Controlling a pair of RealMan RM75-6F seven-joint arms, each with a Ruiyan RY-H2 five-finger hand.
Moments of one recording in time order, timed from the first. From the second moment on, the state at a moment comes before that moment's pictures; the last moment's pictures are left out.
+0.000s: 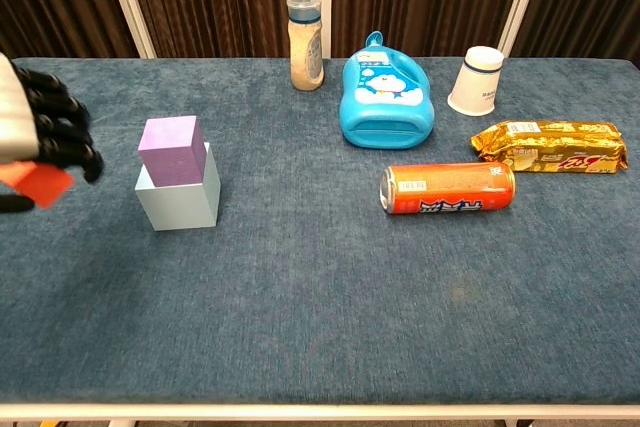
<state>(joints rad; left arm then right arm) -0.65 -1.20 0.22 -1.44 1.90 1.26 0.41 0.06 -0.92 0.06 -1.77 -1.47 1.44 0.13</state>
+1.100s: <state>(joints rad) -0.52 -1.40 -0.05 -1.36 1.65 1.48 -0.06 0.08 -0.96 0.07 -1.78 -1.43 1.41 0.02</state>
